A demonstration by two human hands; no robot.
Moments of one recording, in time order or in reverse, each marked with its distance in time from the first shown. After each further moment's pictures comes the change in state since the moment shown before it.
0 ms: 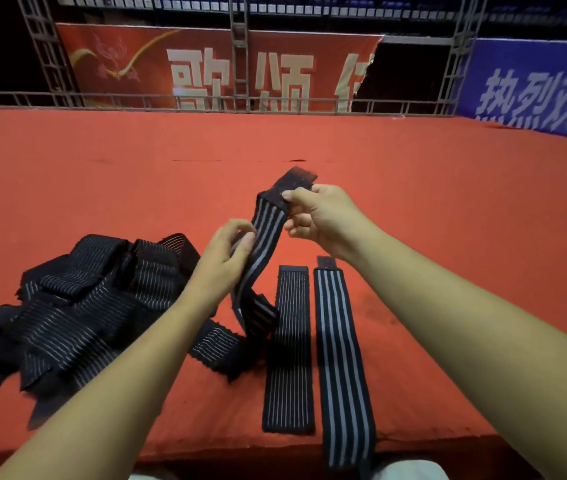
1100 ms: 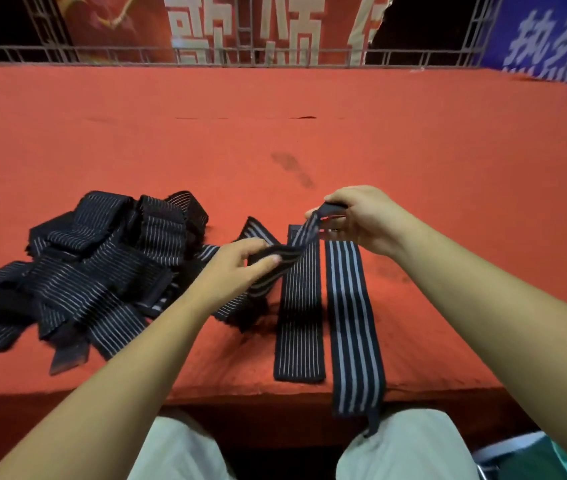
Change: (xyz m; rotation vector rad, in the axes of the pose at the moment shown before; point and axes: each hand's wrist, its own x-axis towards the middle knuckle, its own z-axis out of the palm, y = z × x) left_hand -0.052 -0.038 0.015 -0.018 -0.298 -0.054; right_hand -0.013 0.061 -0.040 -0.017 0.013 0.208
